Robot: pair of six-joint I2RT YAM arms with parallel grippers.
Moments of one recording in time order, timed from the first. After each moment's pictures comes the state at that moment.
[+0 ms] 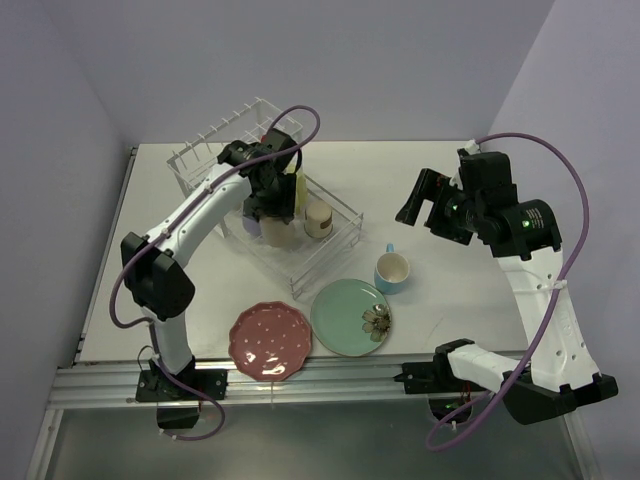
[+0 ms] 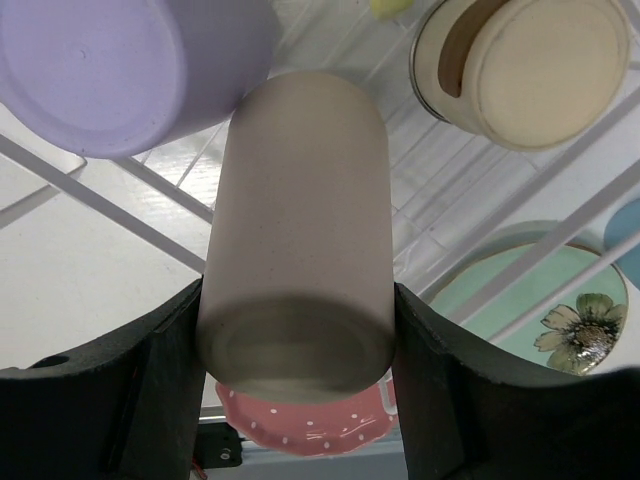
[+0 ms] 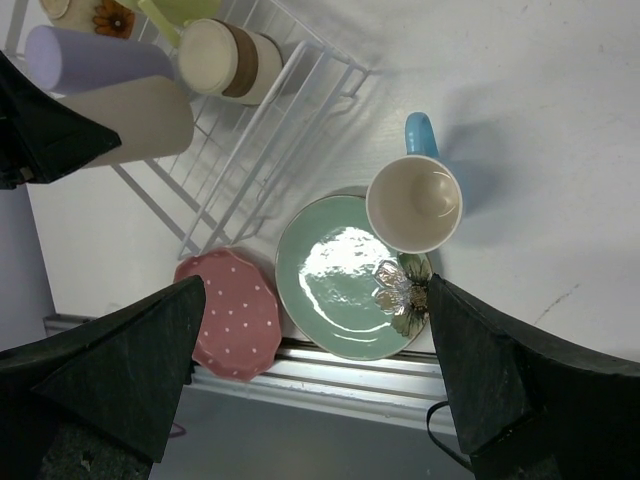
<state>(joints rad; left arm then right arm) -0.60 1.87 1.92 -1.24 -0.16 -0.51 0.25 1.11 1.56 -1.23 -0.07 0.56</state>
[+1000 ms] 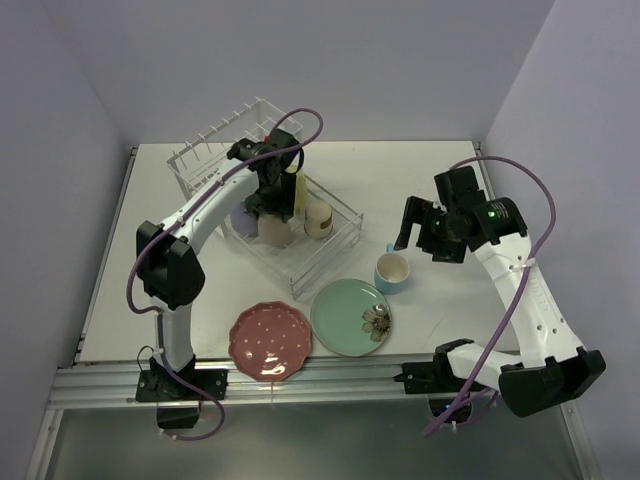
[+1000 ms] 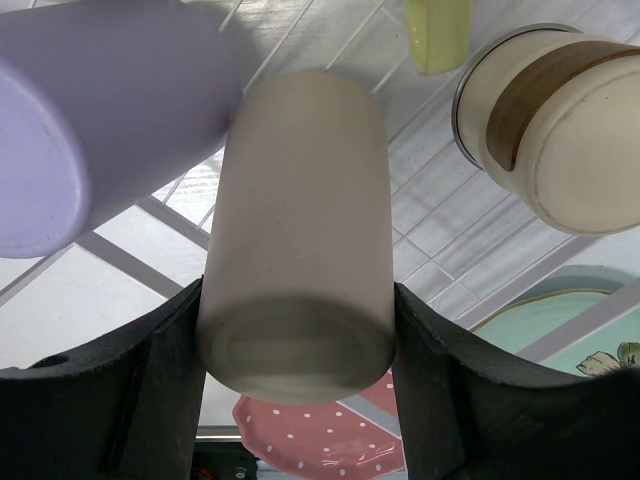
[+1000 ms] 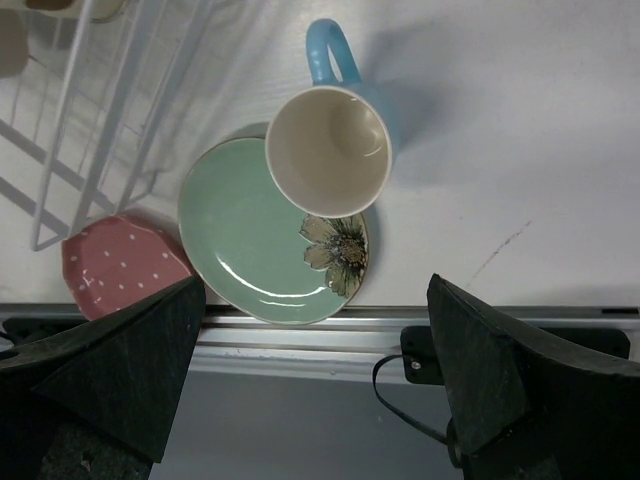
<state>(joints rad) -0.57 1.98 1.96 -1.23 -0.20 -0.47 0.25 1.15 1.35 -1.25 -0.04 0.51</state>
